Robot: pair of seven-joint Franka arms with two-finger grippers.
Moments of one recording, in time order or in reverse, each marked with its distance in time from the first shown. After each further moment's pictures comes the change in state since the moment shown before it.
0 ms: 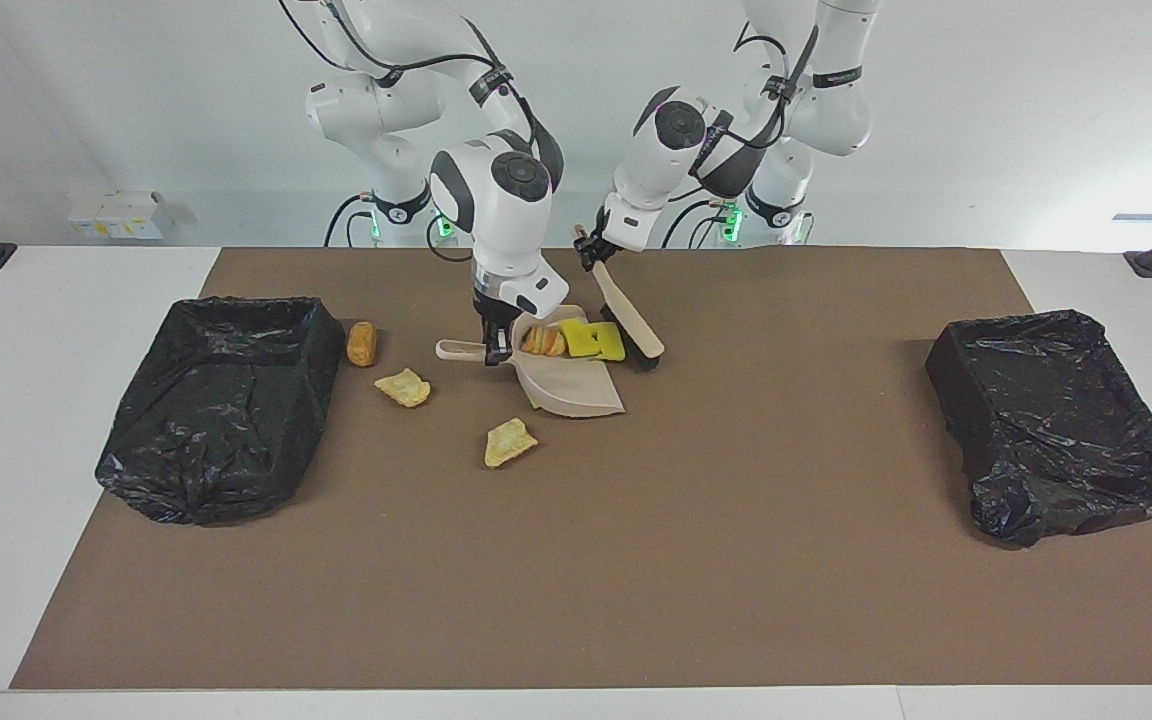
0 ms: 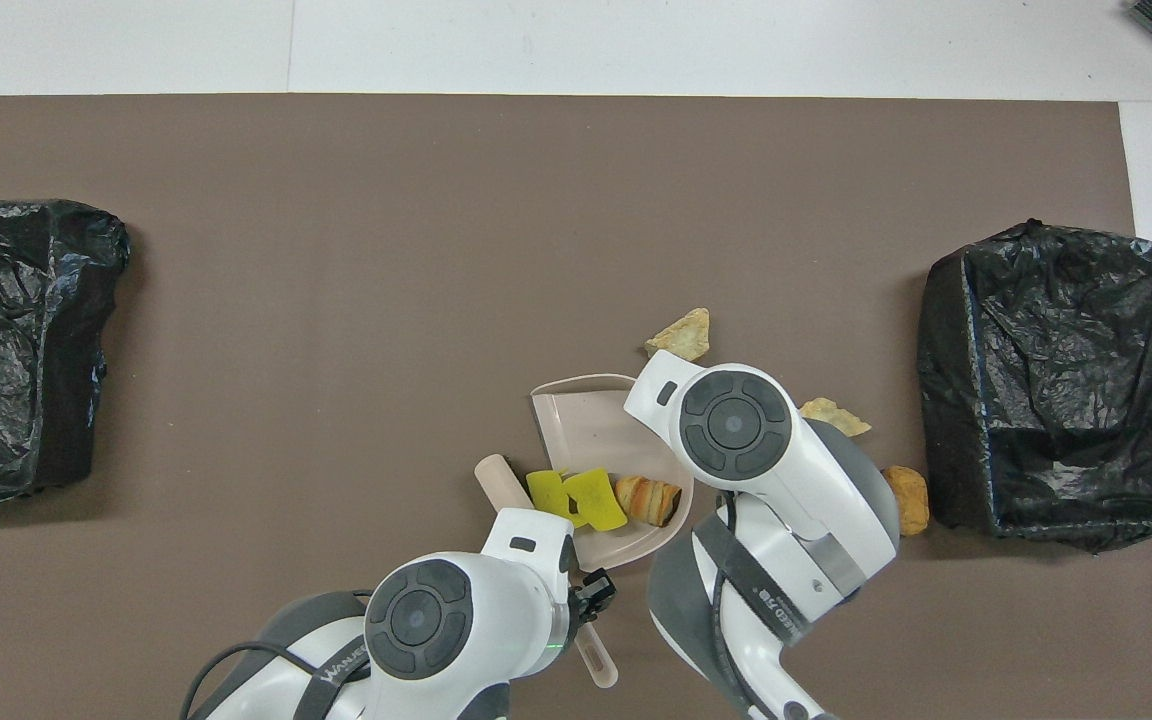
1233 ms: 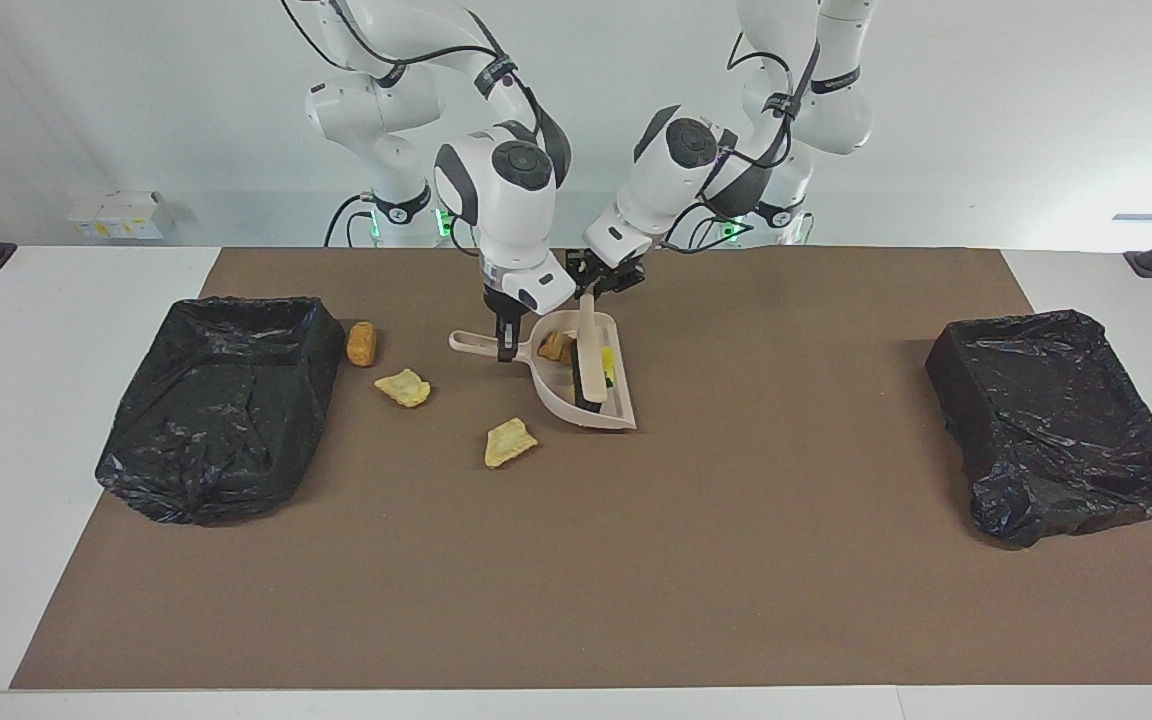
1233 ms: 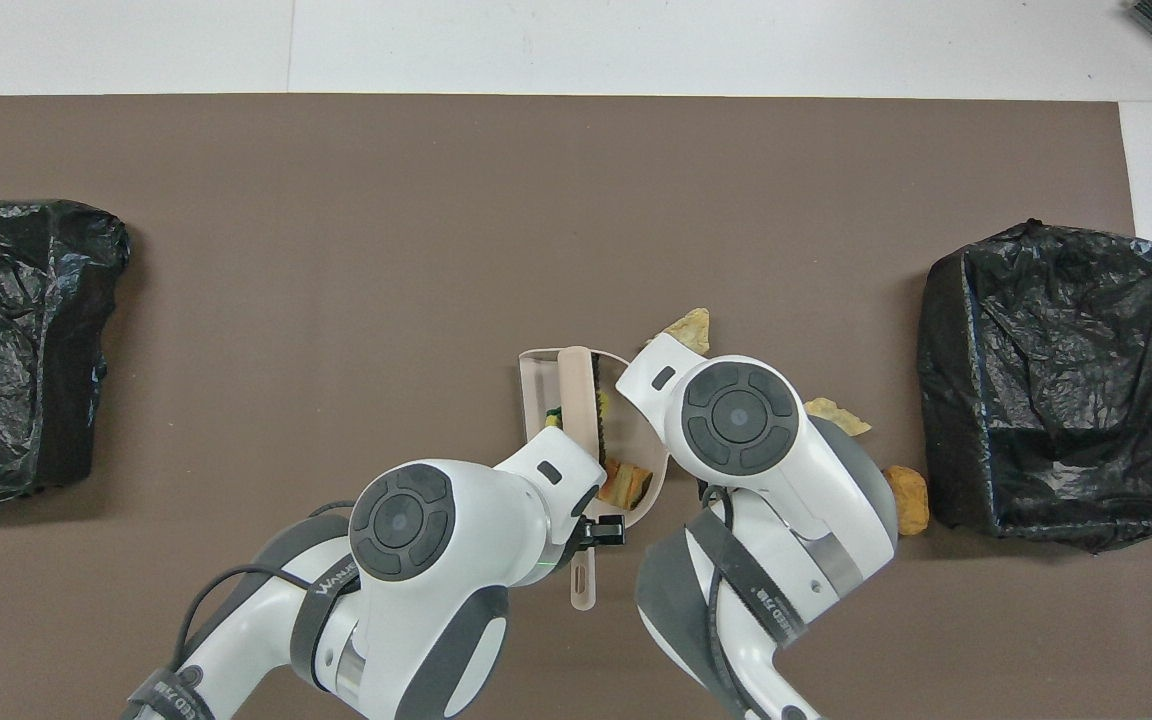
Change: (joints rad) left arm 0.079 0.106 0.028 0.153 0.044 0.001 0.595; right arm 0.010 -0.001 0.001 0.036 0.074 0.003 0.127
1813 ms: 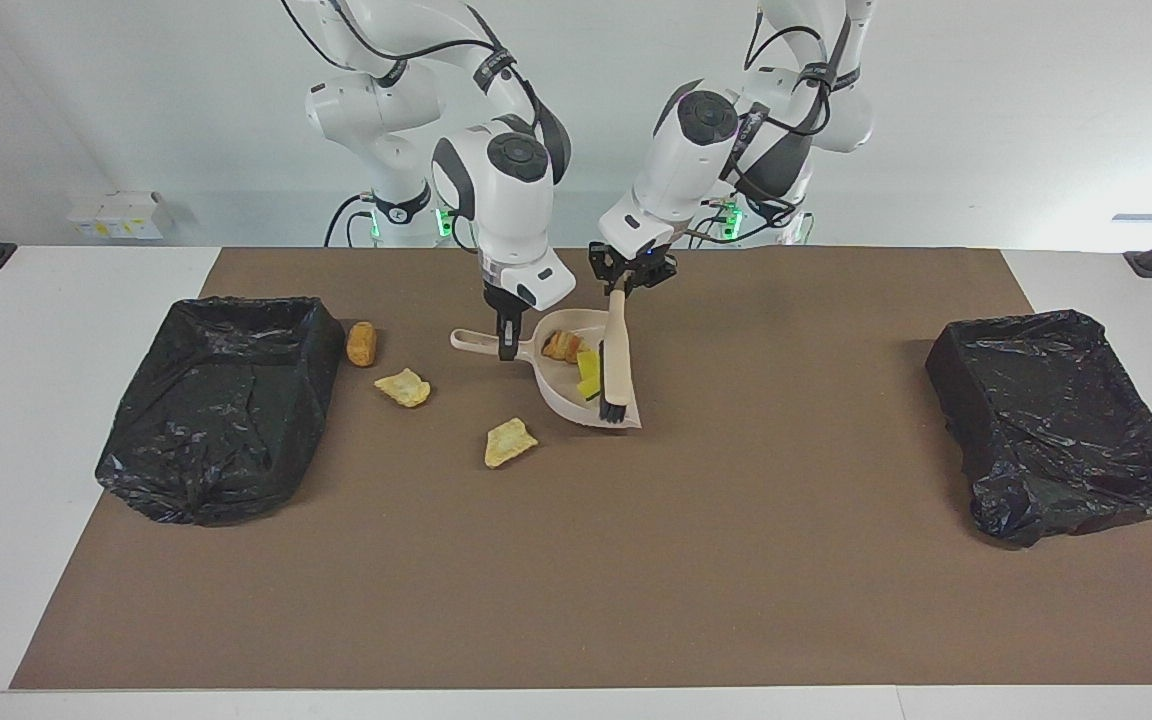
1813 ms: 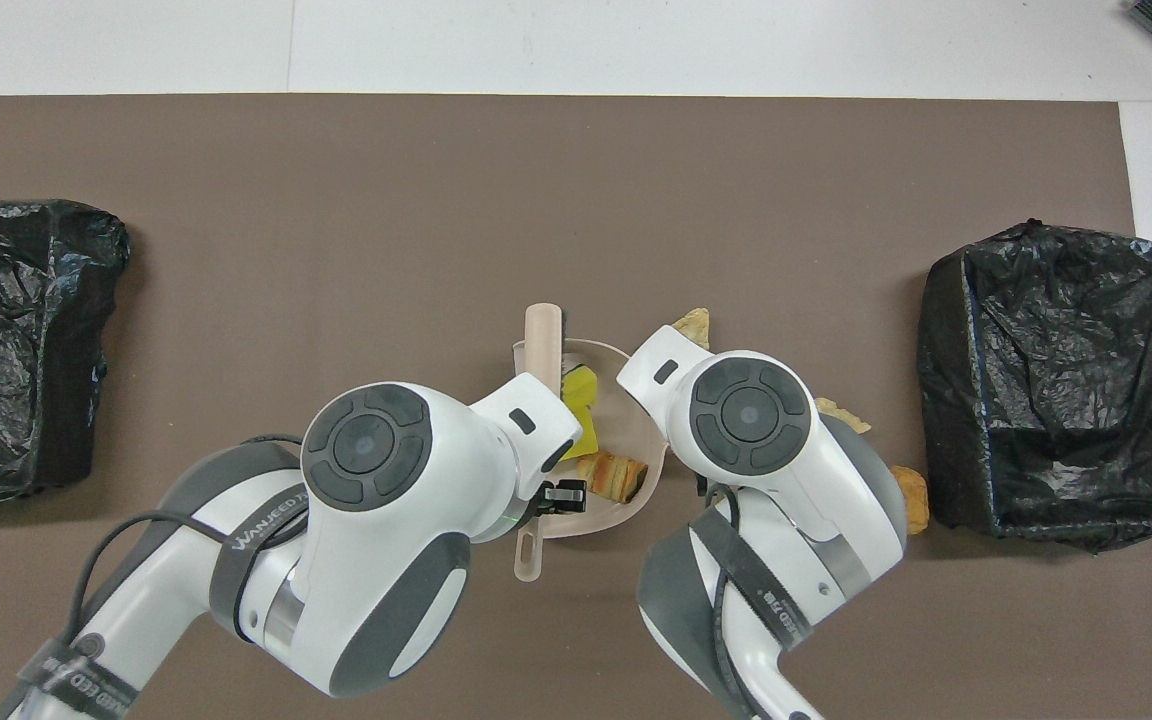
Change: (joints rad) left arm 0.100 -0.007 0.004 0.180 0.175 -0.286 0.013; right arm 0.000 -0.014 -0.002 0.017 0.007 0.000 0.000
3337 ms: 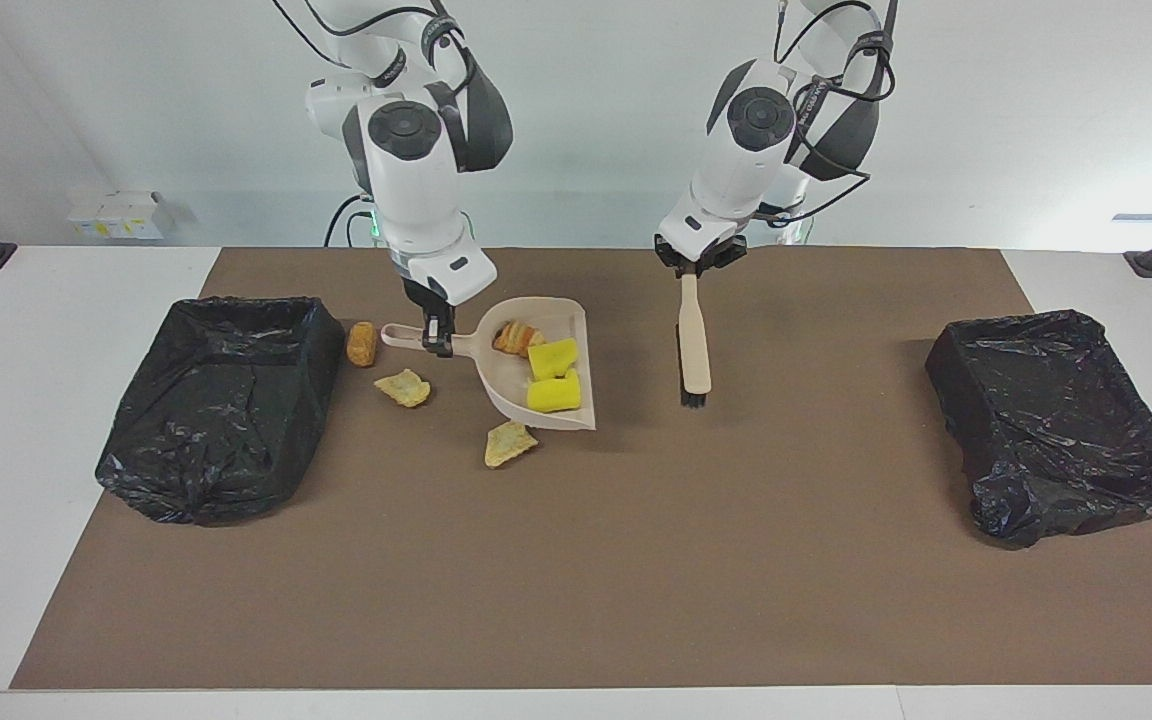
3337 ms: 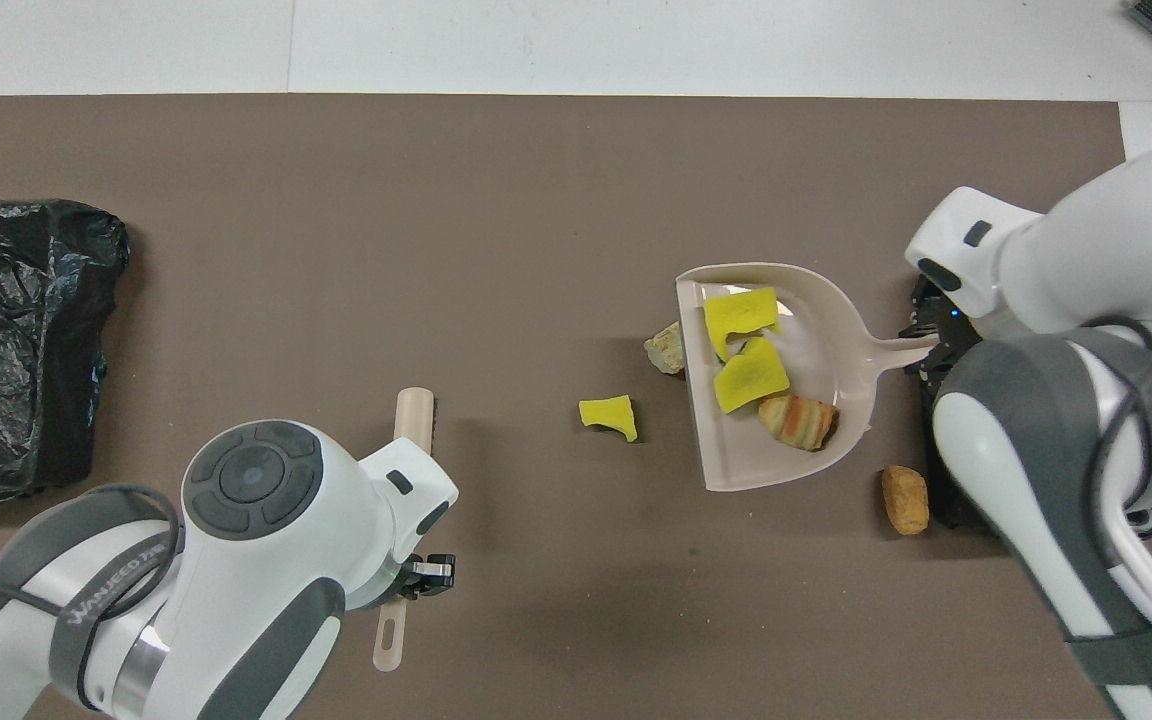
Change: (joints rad) left arm 0.109 -0.219 -0.015 -0.230 0.095 -0.263 -0.008; right arm -0.410 -0.030 -0.013 0.227 0.109 -0.282 -0.519
